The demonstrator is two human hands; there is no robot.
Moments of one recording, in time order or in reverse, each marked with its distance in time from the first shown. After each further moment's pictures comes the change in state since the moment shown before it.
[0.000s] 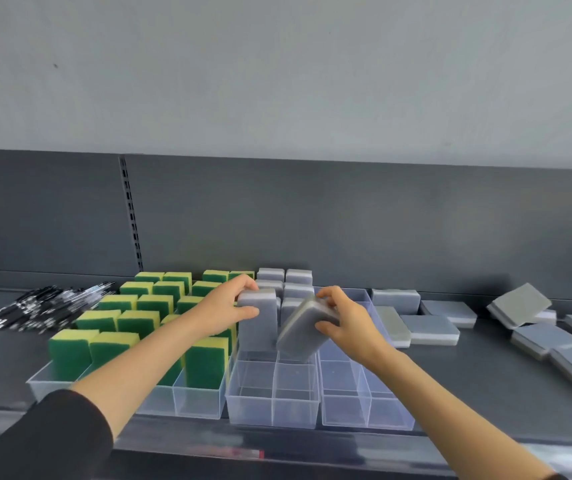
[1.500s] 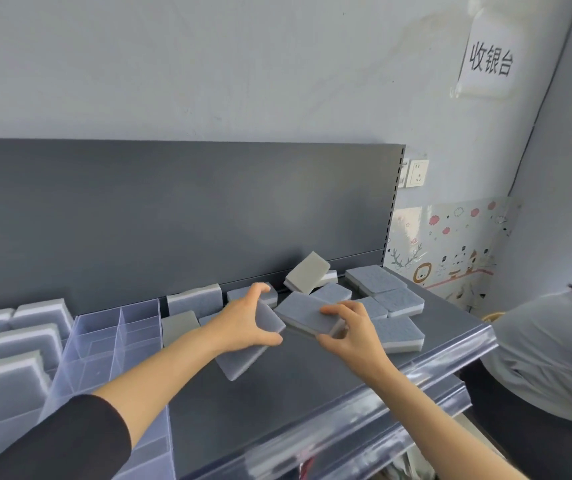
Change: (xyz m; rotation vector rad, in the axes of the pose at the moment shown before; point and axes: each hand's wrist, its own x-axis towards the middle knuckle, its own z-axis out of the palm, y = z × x) left_hand 0.122 0.212 0.270 0.093 -0.429 0.282; right_hand -0.126 0.218 -0.184 -0.012 0.487 0.410
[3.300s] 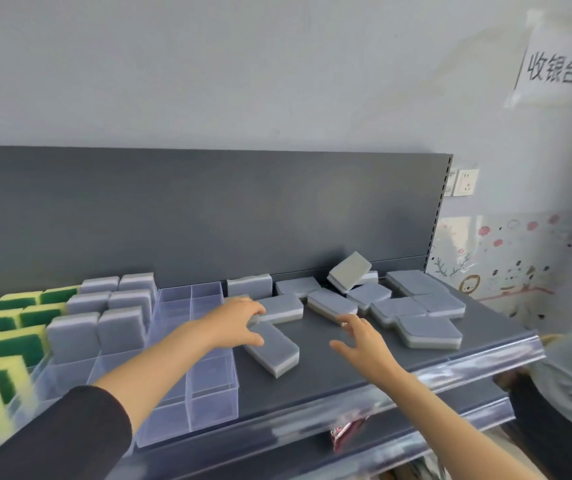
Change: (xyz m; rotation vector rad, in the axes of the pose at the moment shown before) left_hand -0.082 -0.047 -0.038 0.309 -0.030 -0.057; right_hand -0.035 -0.023 0.034 -0.192 -0.197 -0.016
